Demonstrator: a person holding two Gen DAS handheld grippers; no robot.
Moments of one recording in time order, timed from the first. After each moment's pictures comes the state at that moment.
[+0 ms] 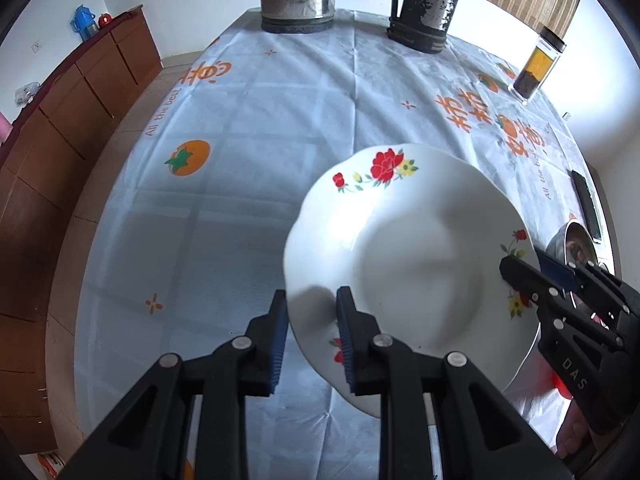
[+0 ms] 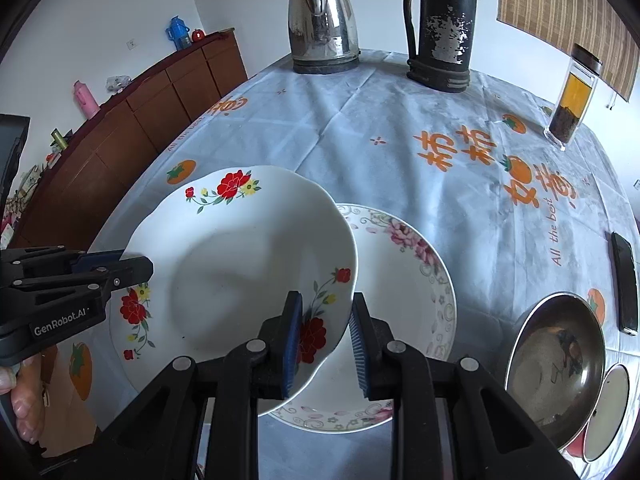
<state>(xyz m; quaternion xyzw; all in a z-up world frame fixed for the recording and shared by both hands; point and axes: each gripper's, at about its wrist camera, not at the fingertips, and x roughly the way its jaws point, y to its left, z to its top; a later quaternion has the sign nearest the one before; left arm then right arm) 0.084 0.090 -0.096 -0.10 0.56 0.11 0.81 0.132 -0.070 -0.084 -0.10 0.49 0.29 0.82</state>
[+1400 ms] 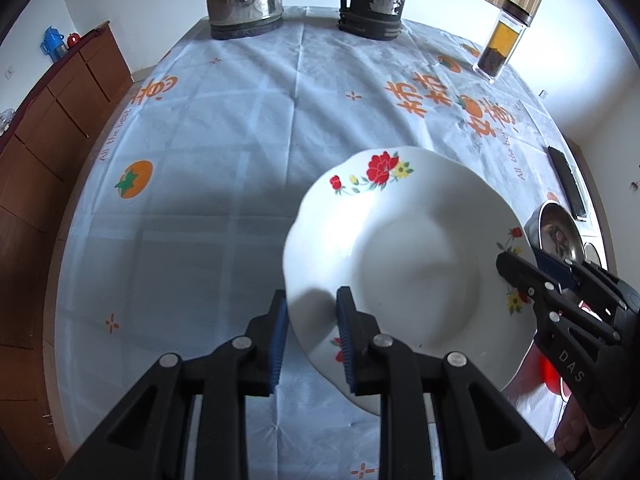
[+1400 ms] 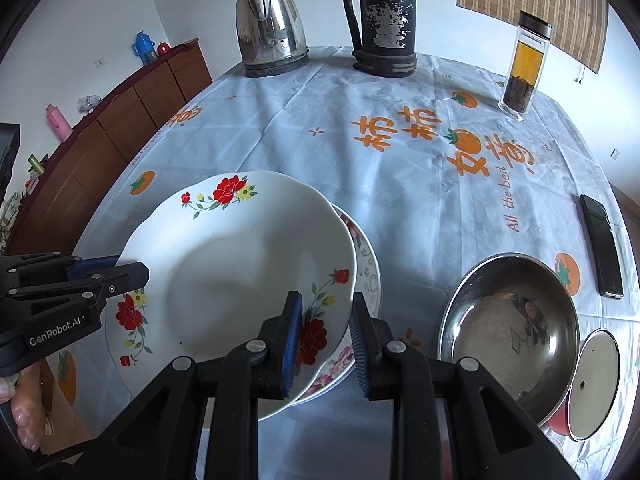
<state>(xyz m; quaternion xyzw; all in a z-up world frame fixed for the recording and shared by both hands) 0.105 0.050 -0.102 -0.08 0.57 0.07 0.82 0.141 -0.119 -0.088 -0.08 0.49 0.24 0.83</state>
